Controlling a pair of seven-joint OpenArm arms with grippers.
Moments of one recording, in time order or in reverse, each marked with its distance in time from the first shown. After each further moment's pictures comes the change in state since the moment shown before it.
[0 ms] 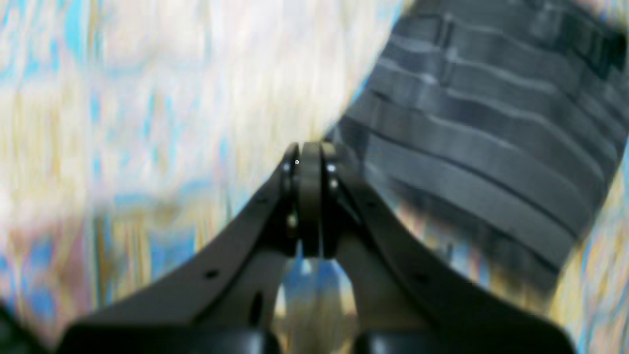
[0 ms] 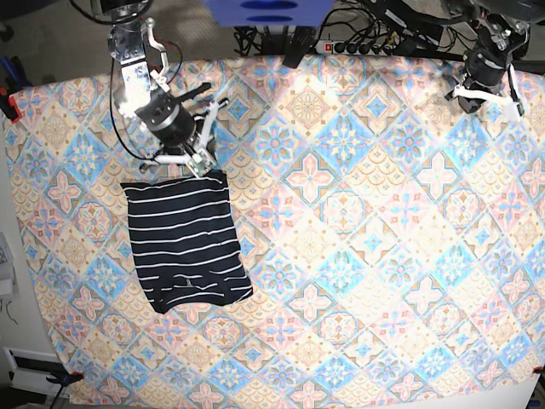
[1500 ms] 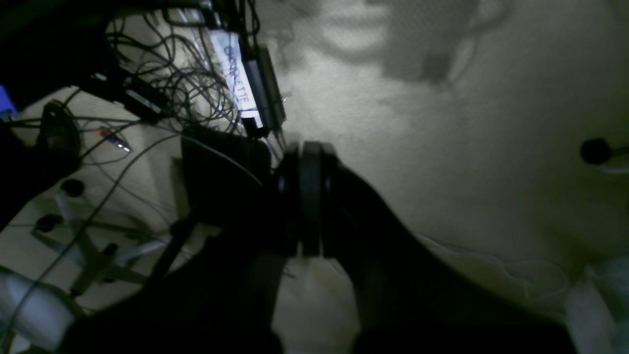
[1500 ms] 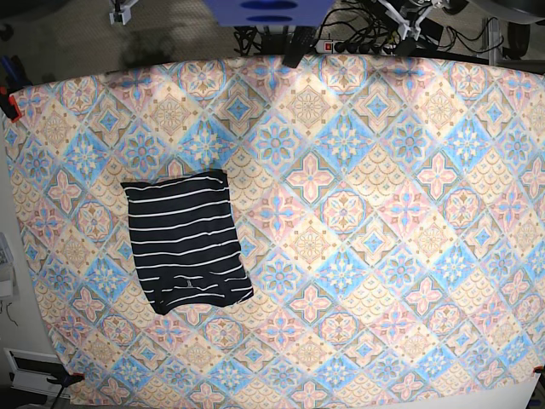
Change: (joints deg) left arm 5.5 -15.7 44.6 -56.0 20.5 0.3 -35.2; right arm -12.5 -0.3 23.9 -58.1 15.0 -0.5 18.7
